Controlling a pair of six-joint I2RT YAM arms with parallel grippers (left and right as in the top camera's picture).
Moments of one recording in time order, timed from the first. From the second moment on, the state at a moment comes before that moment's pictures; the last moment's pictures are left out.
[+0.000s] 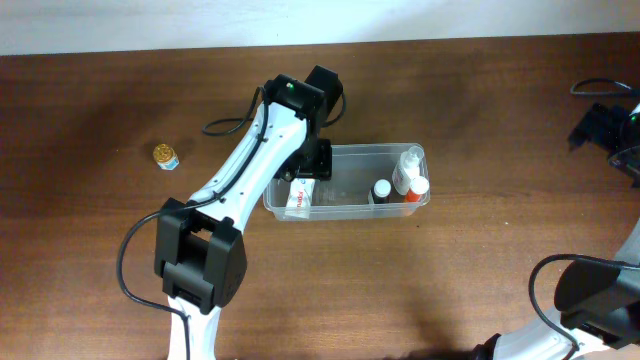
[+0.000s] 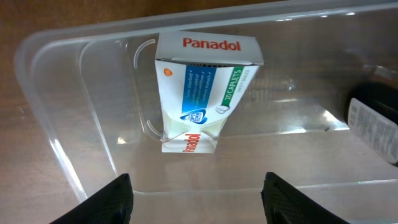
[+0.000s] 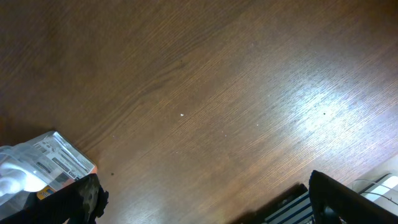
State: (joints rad) left arm -0.52 2.15 2.00 -1.41 -0.02 -0.43; right arm -0.49 1.84 2.13 -1.69 0.03 0.24
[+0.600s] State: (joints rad) left arm -0.22 2.16 2.33 -1.57 -0.31 -0.37; right arm -0.49 1.84 2.13 -1.69 0.03 0.24
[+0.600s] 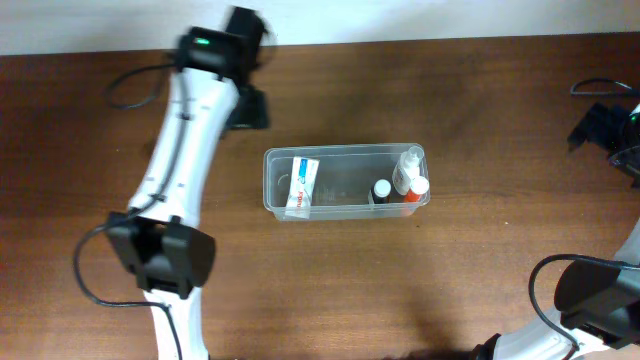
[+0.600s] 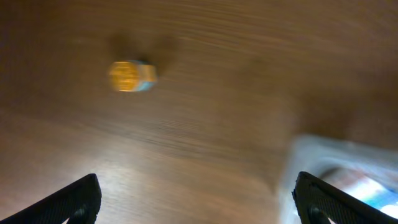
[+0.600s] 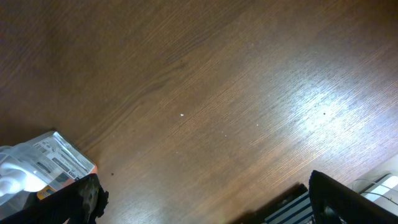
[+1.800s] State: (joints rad) left arm 0.20 2.50 2.33 -1.31 0.02 -0.20; right arm -0.49 1.84 2.13 -1.69 0.03 0.24
